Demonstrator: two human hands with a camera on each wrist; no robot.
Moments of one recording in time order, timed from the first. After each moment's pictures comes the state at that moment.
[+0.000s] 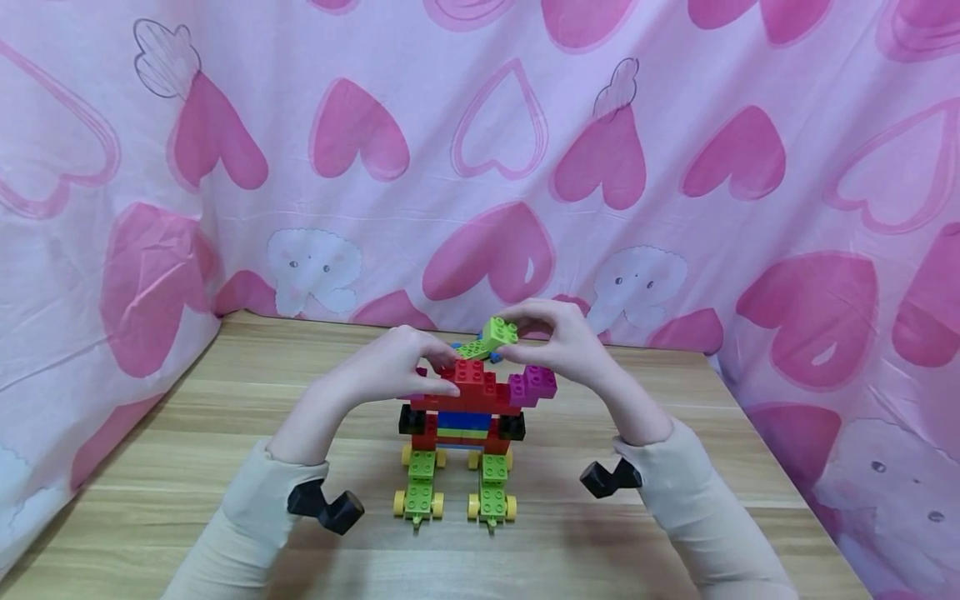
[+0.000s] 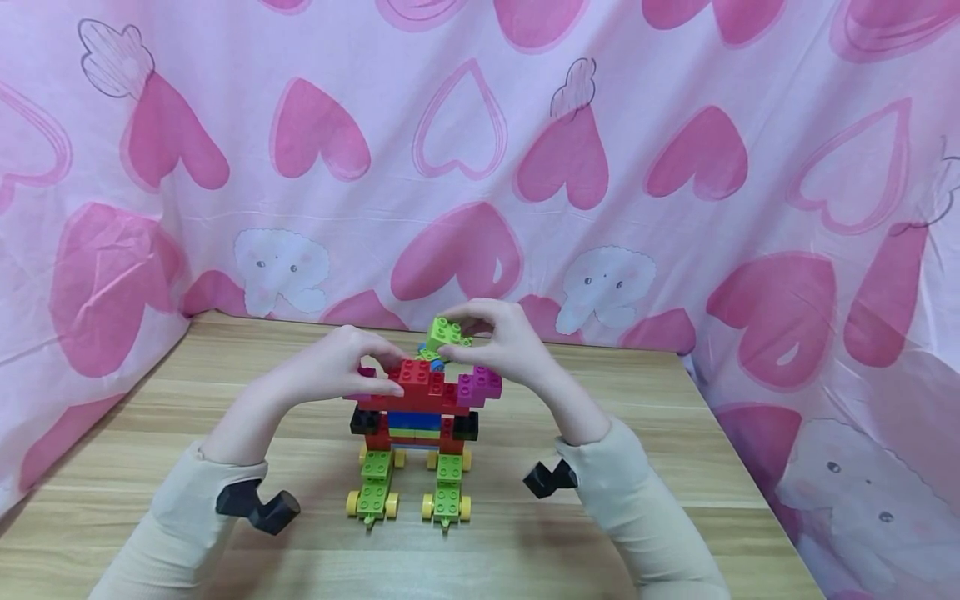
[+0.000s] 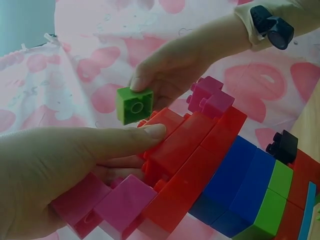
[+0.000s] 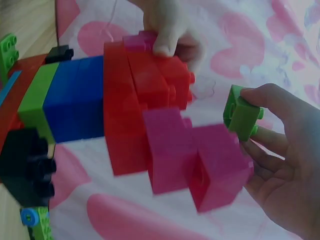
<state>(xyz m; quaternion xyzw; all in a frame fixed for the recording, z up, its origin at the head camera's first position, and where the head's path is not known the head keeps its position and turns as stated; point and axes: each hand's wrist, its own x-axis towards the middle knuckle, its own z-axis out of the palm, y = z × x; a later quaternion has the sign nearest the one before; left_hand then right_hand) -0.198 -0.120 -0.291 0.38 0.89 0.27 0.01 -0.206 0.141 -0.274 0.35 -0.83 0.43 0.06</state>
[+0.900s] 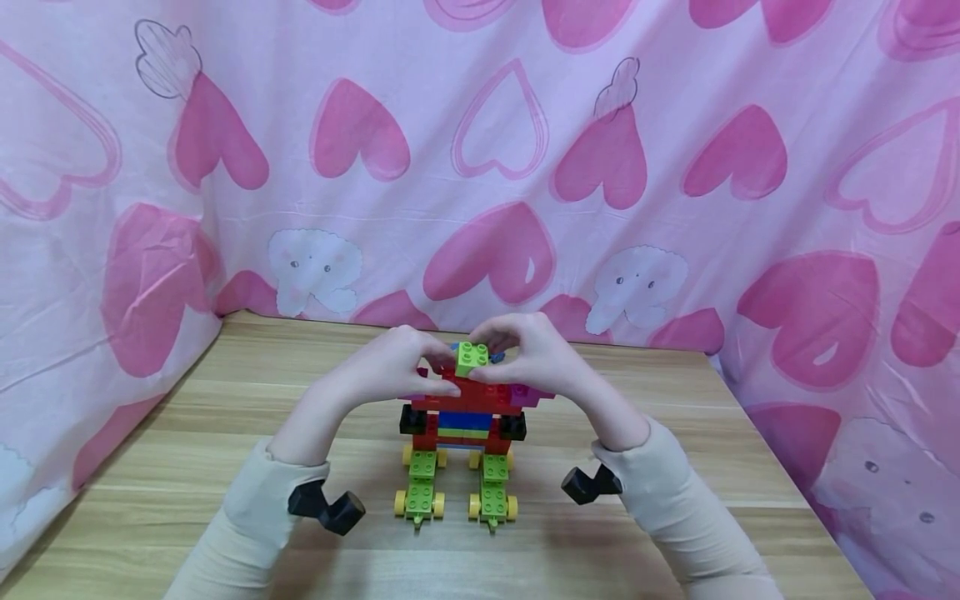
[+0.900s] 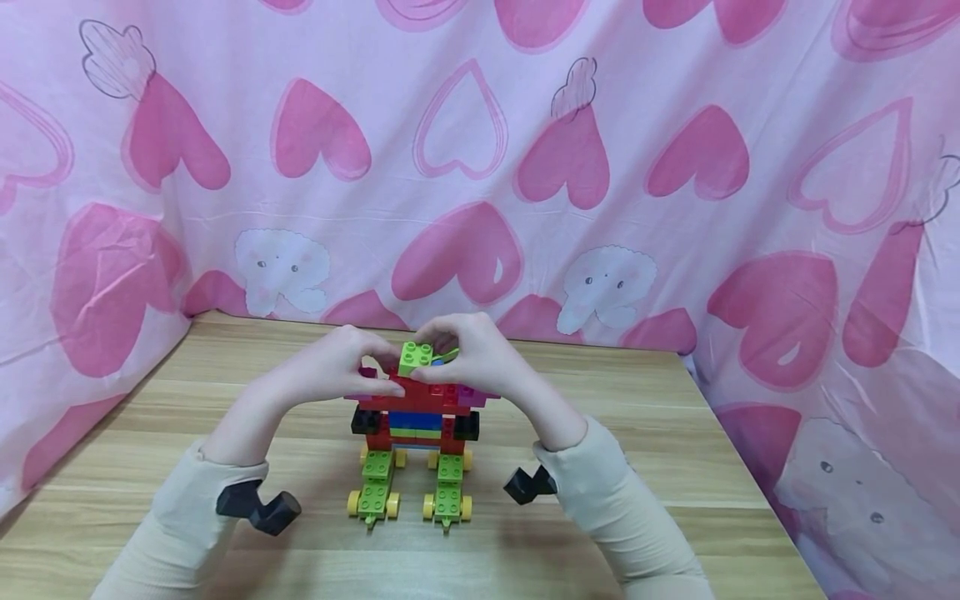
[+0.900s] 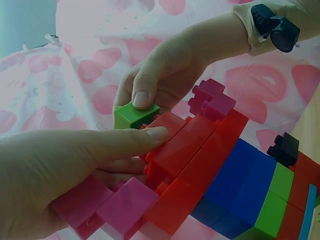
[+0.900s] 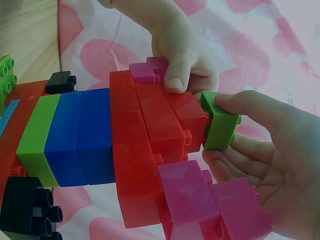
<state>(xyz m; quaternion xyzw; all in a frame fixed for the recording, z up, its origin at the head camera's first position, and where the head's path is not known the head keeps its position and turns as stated) -0.197 -0.121 -0.291 0.40 0.88 0.26 0.00 -0.199 0.113 -0.275 0.37 -0.85 0.36 0.02</state>
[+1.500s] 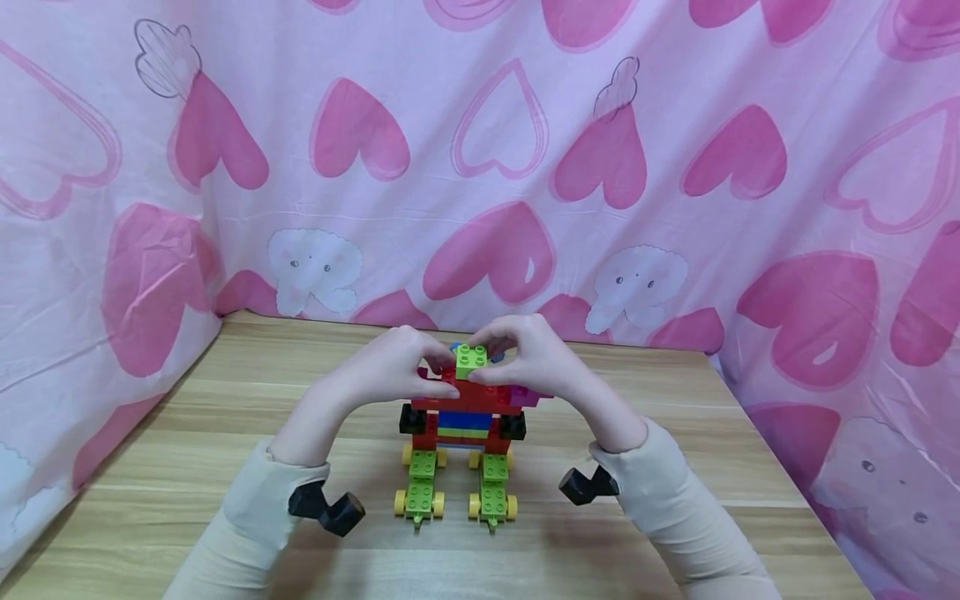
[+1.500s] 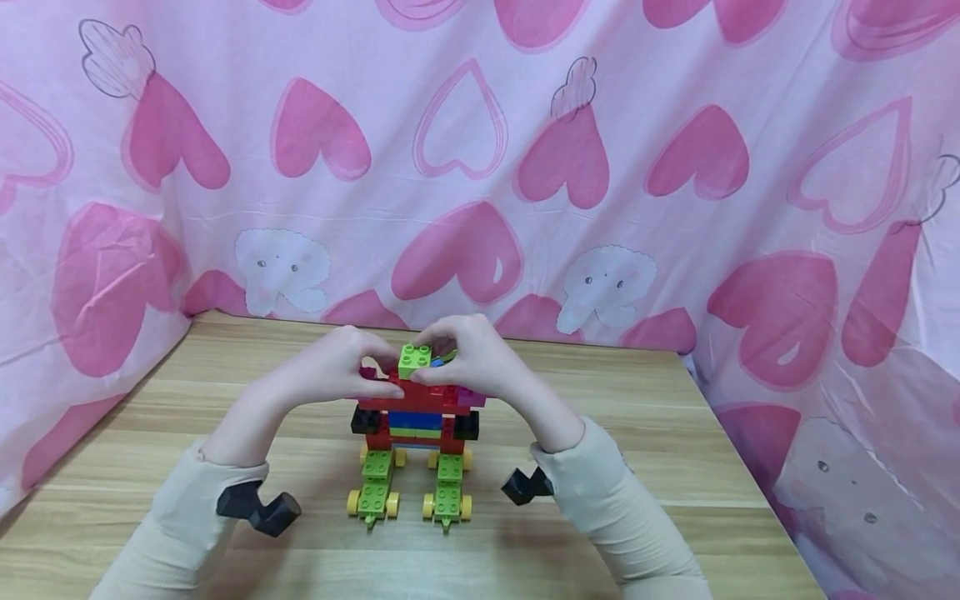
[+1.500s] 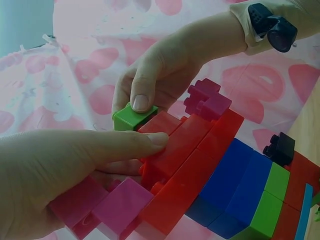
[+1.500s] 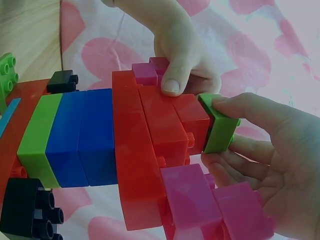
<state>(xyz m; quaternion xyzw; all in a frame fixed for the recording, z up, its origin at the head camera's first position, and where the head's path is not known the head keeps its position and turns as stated) -0.198 -0.120 -0.292 0.40 0.88 0.25 -0.02 -0.196 0.110 -0.274 0.36 -0.86 0.35 0.02</state>
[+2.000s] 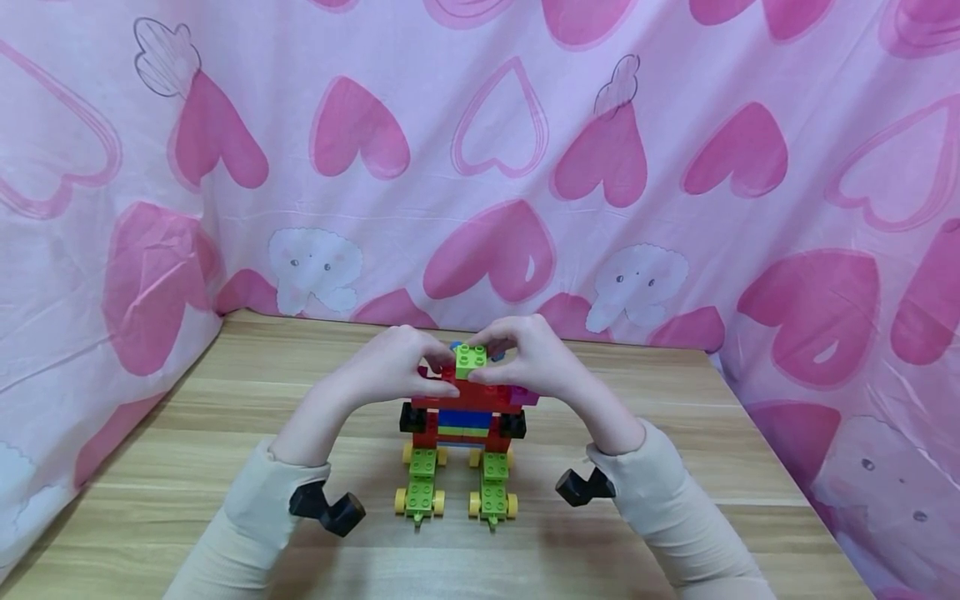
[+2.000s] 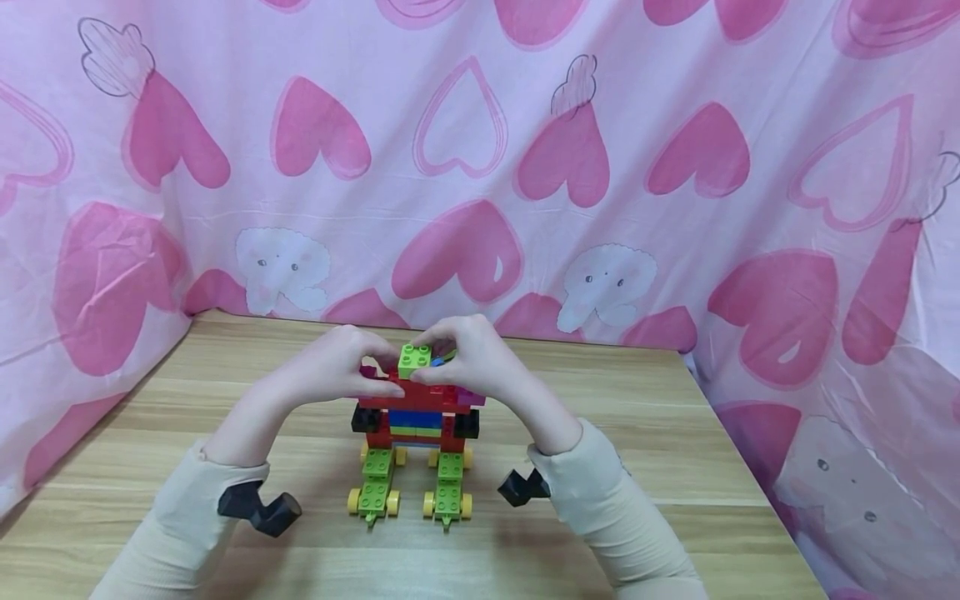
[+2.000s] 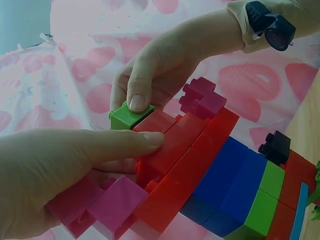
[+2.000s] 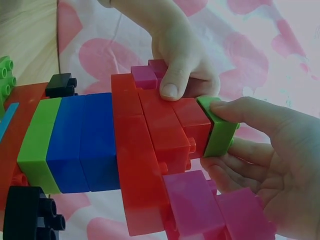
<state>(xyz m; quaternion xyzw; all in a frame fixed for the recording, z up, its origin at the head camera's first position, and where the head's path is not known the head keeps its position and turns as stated) -0.198 -0.120 -0.294 0.40 0.88 0.24 -0.03 -0.193 0.109 -0.274 0.35 -0.87 0.34 0.03</state>
